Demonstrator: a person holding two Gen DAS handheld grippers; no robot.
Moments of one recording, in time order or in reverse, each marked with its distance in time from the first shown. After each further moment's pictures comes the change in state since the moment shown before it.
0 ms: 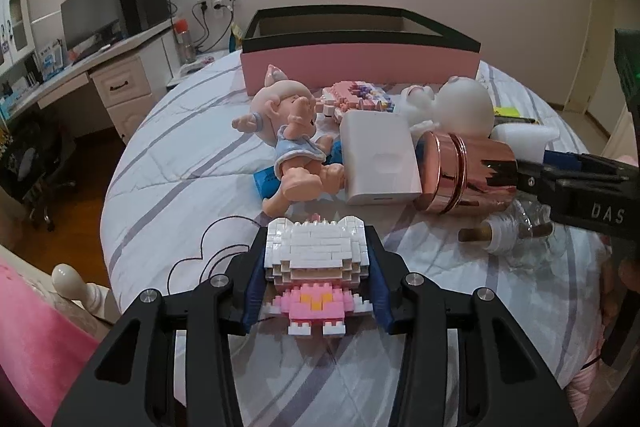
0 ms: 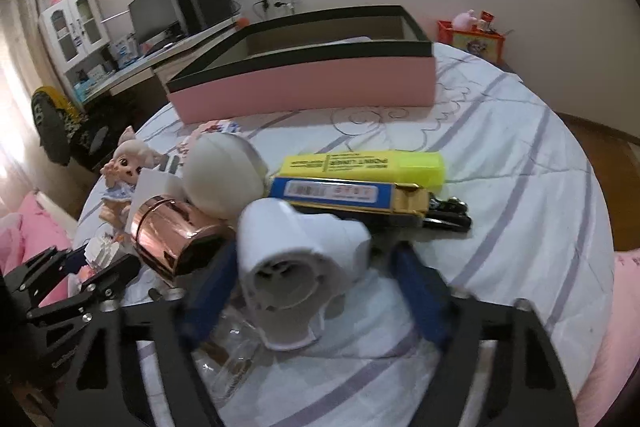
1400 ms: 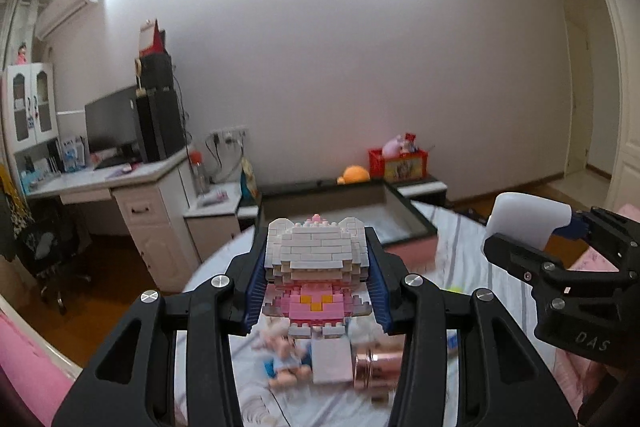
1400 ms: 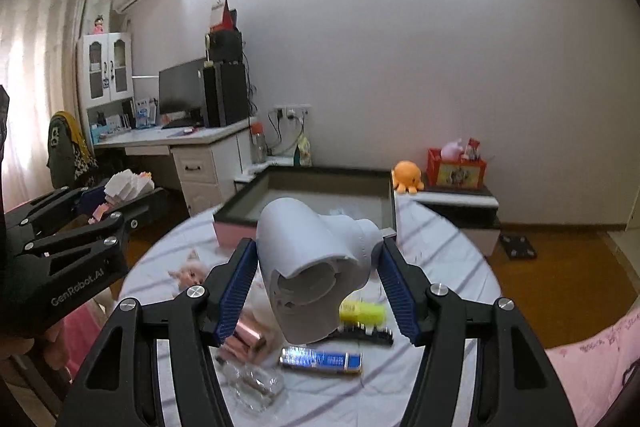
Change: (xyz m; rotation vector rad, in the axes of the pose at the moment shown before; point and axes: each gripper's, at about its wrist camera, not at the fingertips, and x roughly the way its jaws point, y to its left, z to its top) left arm -0.129 -0.041 0.099 0.051 -0.460 0.064; right arm -0.139 0.033 0.042 -0.139 -0.436 -0.067
